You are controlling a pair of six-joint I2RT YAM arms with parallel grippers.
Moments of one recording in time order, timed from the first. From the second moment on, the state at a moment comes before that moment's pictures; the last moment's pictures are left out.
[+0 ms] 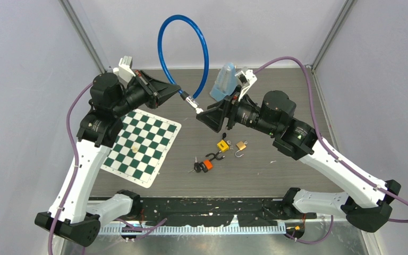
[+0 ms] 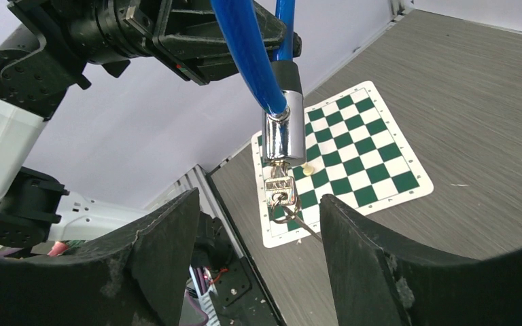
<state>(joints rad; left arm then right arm) -0.31 1.07 1.38 -0.42 0.48 -1.20 0.88 1.10 1.29 -0.21 -0.16 0.46</state>
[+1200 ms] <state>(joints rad) -0.31 1.07 1.41 -0.39 0.51 -1.18 0.83 1.18 1.31 -0.14 -0.35 0.56</state>
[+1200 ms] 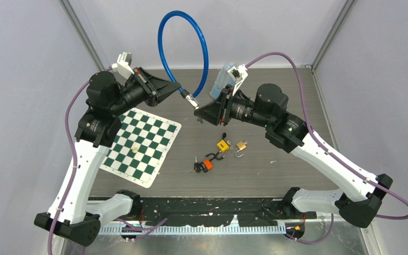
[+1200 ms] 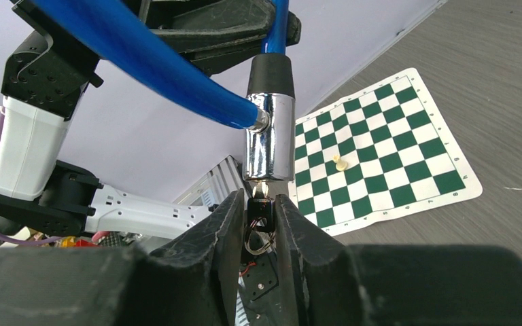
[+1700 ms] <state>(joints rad) -0.31 1.07 1.41 -0.39 0.50 -1.20 0.83 1.17 1.31 -0.14 -0.38 0.50</state>
